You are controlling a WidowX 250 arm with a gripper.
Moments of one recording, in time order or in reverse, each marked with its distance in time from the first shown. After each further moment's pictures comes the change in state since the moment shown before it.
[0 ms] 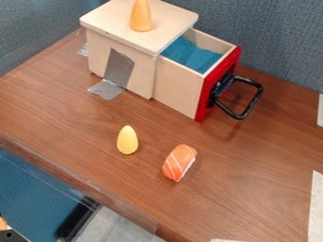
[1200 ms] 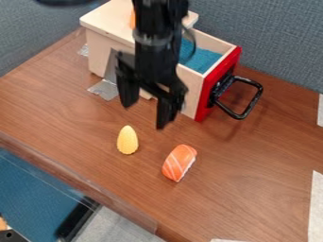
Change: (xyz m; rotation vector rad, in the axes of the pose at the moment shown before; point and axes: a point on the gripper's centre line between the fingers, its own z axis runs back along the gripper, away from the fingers) arm -0.168 -0.036 -0.063 -0.051 0.147 -0.328
